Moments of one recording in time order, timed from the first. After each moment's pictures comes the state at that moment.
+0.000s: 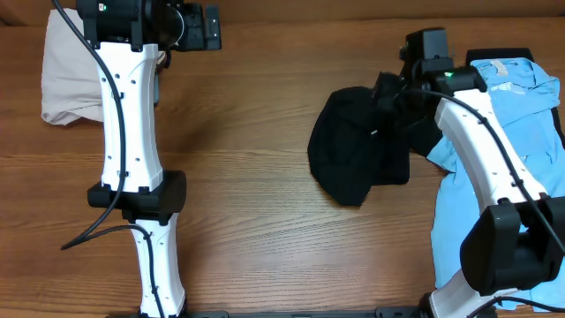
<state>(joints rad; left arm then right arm) -0.11 2.33 3.01 -1.67 0.05 -0.18 0.13 1.80 1.53 -0.86 -0.12 0.43</state>
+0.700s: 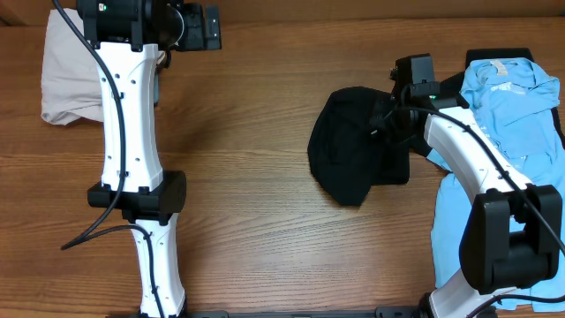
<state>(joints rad) -0.11 2.33 3.01 -1.67 0.05 -0.18 0.13 1.81 1.32 -0.62 -0.13 0.43</state>
